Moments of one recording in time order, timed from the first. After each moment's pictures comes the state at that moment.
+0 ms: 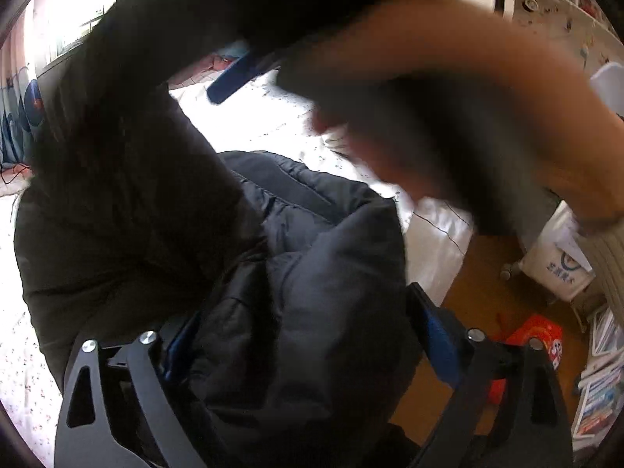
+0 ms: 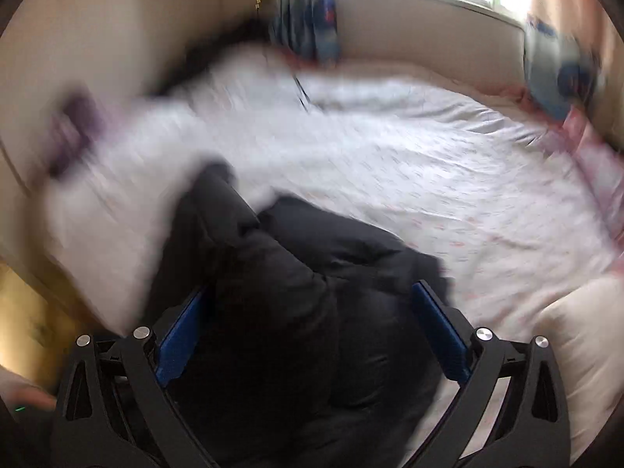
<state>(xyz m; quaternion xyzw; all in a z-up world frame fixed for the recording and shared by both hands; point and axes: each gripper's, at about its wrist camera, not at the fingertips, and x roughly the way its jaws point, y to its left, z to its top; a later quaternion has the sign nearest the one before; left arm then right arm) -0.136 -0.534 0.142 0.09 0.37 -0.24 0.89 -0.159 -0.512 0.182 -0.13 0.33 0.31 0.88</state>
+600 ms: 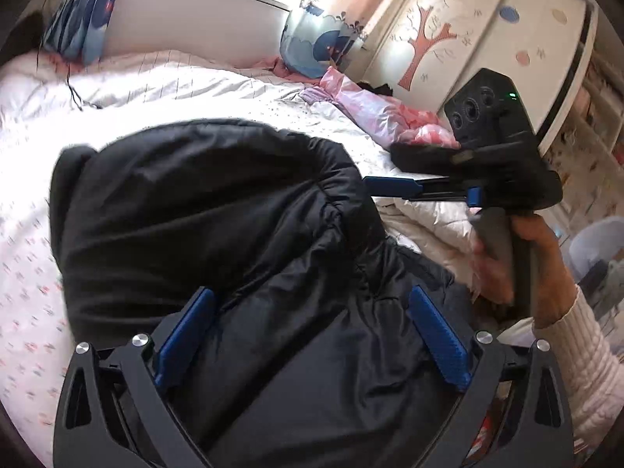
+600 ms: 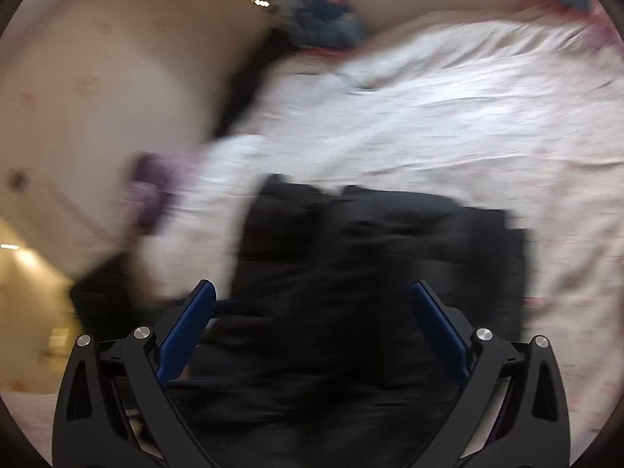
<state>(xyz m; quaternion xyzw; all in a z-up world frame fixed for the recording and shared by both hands) -0.093 -0.395 0.160 -0.15 0.35 -0.23 0.90 -0.133 -0.590 0.147 0.13 0.39 0.52 0.75</state>
